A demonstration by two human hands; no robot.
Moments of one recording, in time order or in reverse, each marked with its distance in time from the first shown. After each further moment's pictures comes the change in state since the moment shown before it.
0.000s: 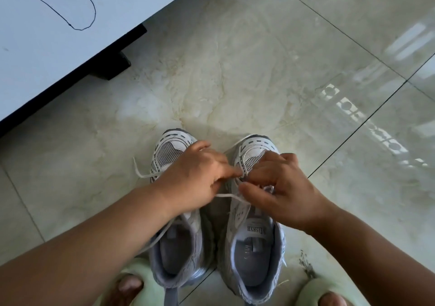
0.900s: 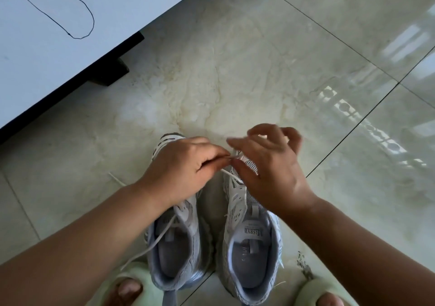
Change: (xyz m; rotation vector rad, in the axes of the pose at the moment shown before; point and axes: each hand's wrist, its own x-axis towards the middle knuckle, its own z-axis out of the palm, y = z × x) left_hand 0.002 0.001 -0.022 -0.208 0.201 -0.157; right_hand 0.023 -0.009 0.003 -0.270 0.362 -0.003
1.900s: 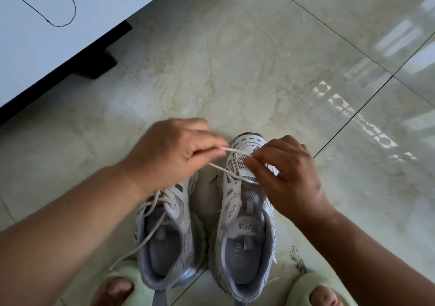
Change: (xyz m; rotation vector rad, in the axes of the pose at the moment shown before) left_hand 0.014 0.002 -0.016 0.051 -0.066 0.219; right_hand -0.025 0.024 -0.007 0.222 0.040 0.121
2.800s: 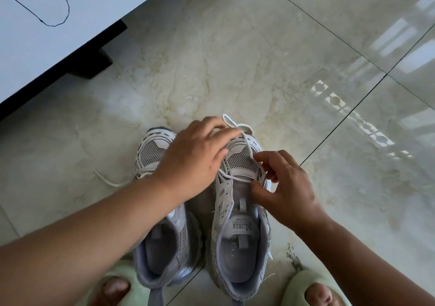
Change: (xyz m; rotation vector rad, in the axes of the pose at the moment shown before) left_hand 0.008 0.014 0.042 0.177 -0.010 -0.217; right_hand -0.025 0.014 0.002 0.080 -0.187 0.277
